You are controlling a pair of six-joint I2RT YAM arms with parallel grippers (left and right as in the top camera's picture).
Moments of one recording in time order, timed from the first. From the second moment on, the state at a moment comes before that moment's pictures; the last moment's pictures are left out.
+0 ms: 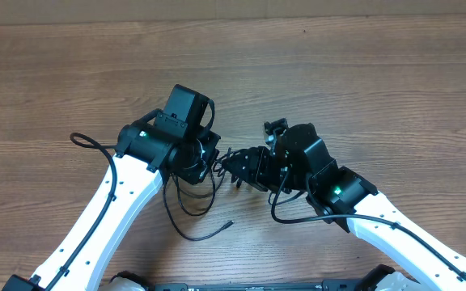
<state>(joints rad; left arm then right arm) -0.45 1.41 1.27 -1.04 0.18 -1.49 0.66 1.29 0.81 -0.13 -0.50 1.14</state>
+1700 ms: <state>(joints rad) -0.31 1.42 1.27 -1.04 0.26 -1.49 0.66 1.29 0.81 -0.45 -0.42 0.87</state>
